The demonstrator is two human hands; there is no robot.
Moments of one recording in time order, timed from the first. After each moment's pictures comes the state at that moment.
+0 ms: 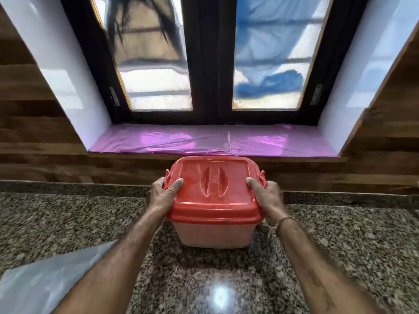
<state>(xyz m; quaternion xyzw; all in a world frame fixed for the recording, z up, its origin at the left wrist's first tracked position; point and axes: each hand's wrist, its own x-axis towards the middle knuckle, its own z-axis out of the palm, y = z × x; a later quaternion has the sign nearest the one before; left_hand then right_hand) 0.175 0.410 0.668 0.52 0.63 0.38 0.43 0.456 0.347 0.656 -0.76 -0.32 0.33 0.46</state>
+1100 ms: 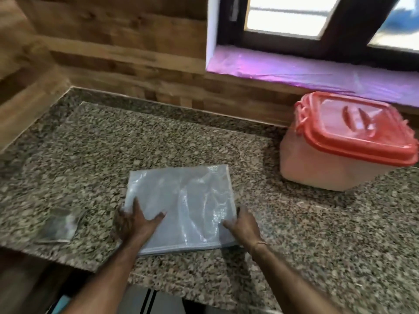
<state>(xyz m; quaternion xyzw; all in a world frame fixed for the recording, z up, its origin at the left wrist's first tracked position) -0.280 0.259 0.469 0.42 0.86 0.06 0.29 0.022 0.227 0.512 -0.78 -0.46 0.41 0.13</state>
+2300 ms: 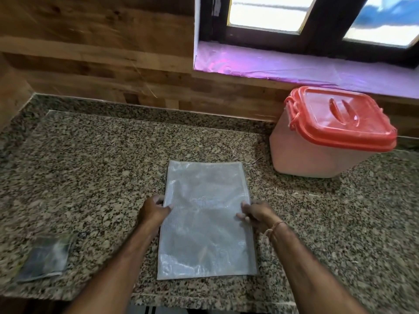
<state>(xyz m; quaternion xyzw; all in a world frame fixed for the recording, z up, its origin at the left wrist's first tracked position) -0.258 0.331 0.470 0.44 0.75 0.18 0.46 0.044 0.261 0.521 -0.74 -0.11 0.58 0.33</state>
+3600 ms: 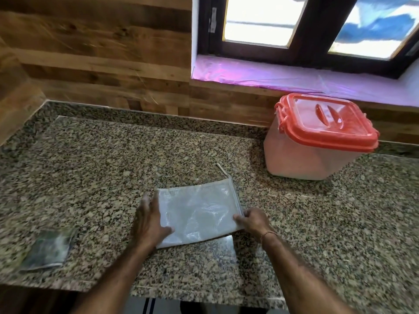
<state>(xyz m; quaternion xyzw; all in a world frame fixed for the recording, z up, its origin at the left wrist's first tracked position) -0.266 0.272 0.496 0.67 0.70 -0.01 0.25 0.046 0.222 0.512 -0.82 -0.39 0.40 0.15</state>
